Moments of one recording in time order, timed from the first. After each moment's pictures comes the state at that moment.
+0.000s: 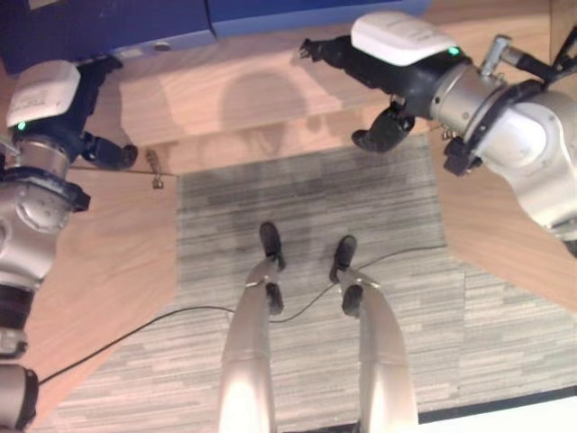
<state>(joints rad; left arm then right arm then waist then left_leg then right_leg) -0.65 1.15 -0.16 0.39 0.31 0.02 0.10 -1.19 -0.99 0.63 -0.12 -0.18 0.13 0.32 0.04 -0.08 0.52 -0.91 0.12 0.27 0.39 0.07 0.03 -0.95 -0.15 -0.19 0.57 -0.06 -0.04</state>
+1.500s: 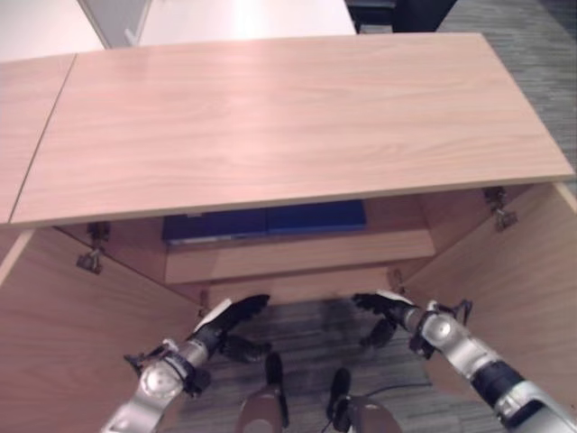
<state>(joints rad) 0.09 0.52 -0.26 0.41 -0.07 -0.04 -0.20 -0.25 -0.44 0.43 0.67 -0.04 0.07 0.23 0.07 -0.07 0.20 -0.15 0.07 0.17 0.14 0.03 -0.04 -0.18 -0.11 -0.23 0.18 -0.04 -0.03</state>
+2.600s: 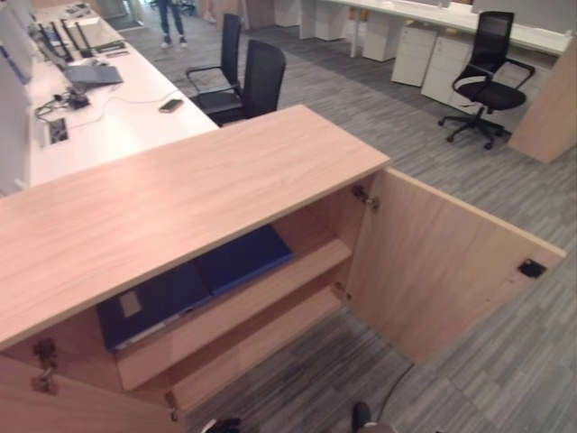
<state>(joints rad) -0.05 0.21 -0.21 1.32 -0.01 -0.03 0.01 0.00 -0.31 -0.06 1.25 0.42 0.02 -0.03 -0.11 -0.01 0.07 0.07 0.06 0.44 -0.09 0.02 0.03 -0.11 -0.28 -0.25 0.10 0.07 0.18</state>
